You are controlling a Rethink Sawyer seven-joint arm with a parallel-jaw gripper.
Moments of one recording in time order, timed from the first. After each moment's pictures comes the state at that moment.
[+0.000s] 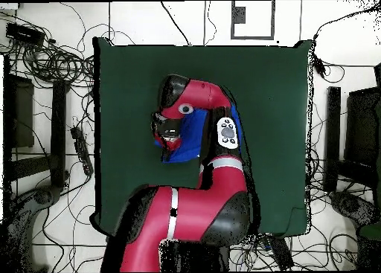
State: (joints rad) arm -0.09 0.08 0.09 0.75 0.03 1.81 2.59
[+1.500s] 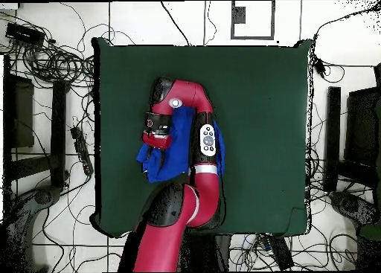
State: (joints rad) arm -0.17 0.37 0.90 0.24 -0.72 2.46 2.43
